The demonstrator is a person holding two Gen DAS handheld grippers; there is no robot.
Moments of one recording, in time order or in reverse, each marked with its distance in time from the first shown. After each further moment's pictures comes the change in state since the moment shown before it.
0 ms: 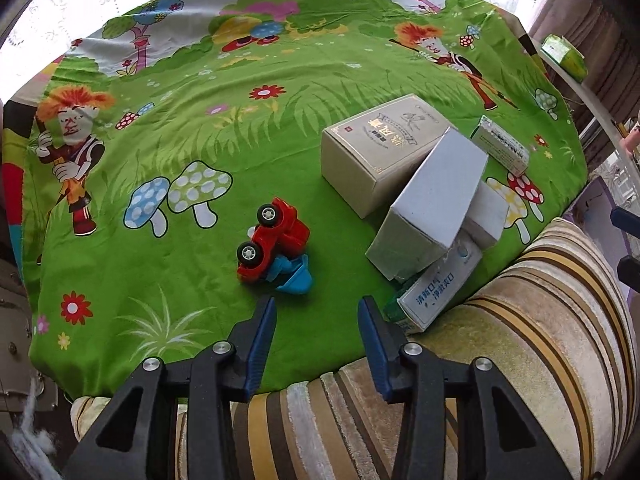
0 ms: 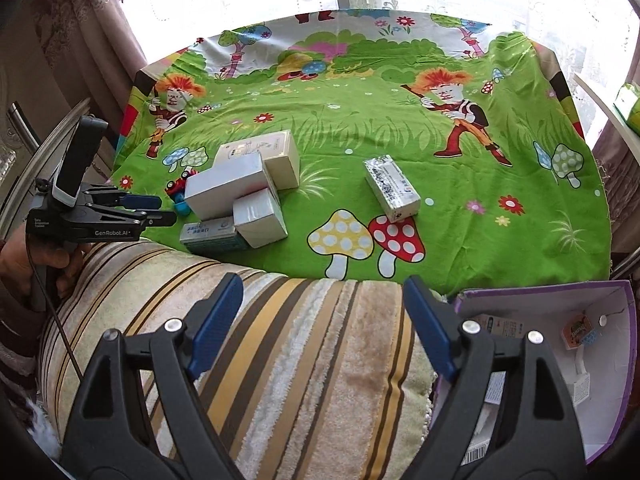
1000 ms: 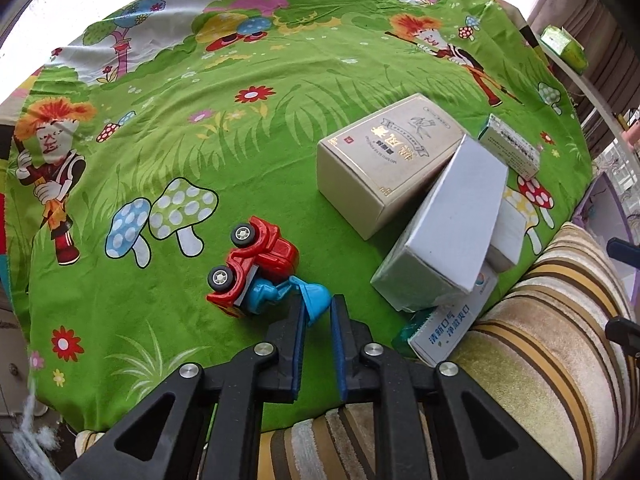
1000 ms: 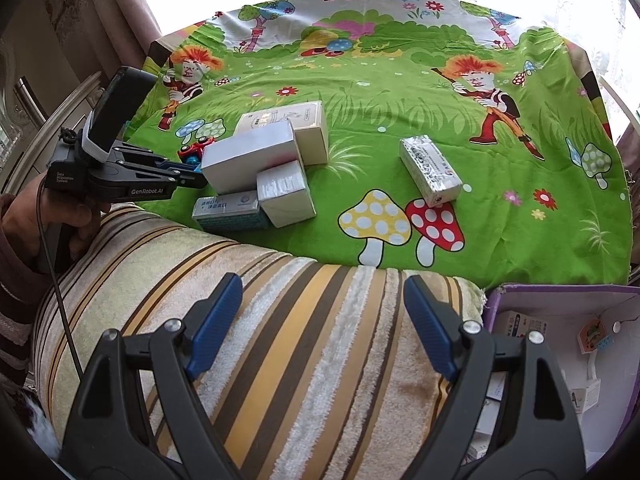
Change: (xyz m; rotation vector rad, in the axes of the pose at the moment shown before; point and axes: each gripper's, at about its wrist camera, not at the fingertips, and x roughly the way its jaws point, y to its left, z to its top) left arm 0.012 0.007 0.020 -0.004 0.001 -0.051; right arm 0.022 0.017 -0.008 -0.038 0.059 0.020
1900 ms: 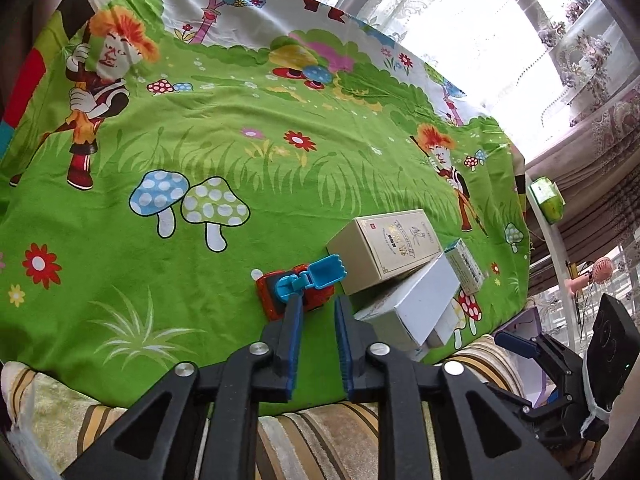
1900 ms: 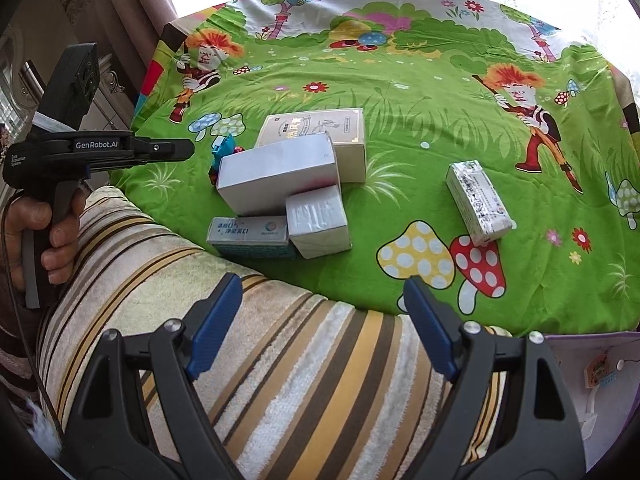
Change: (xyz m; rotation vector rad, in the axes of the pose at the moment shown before) left arm -0.034 0.050 -0.009 -0.374 -0.183 -0.223; right arm 0.038 0.023 0.037 -0.065 0.053 0.039
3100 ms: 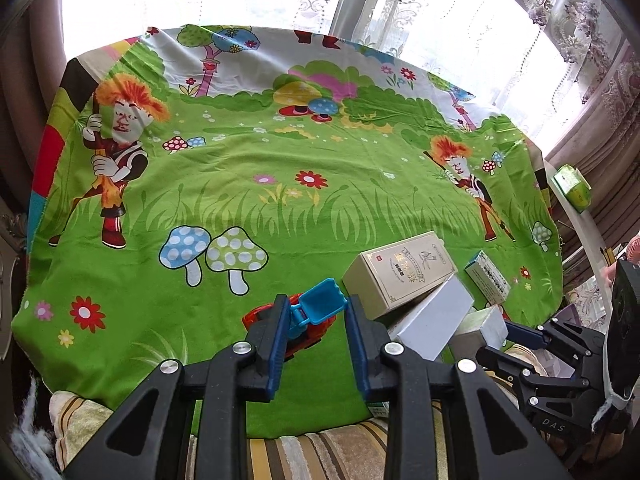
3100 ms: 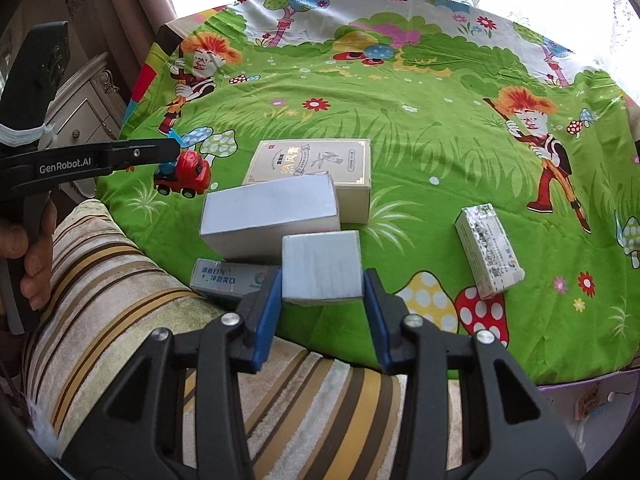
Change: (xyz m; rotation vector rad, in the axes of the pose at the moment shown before) left arm -0.023 -0.025 0.008 0.098 -0.109 0.154; right arm 0.009 -0.001 0.020 -0.022 -0.057 -0.033
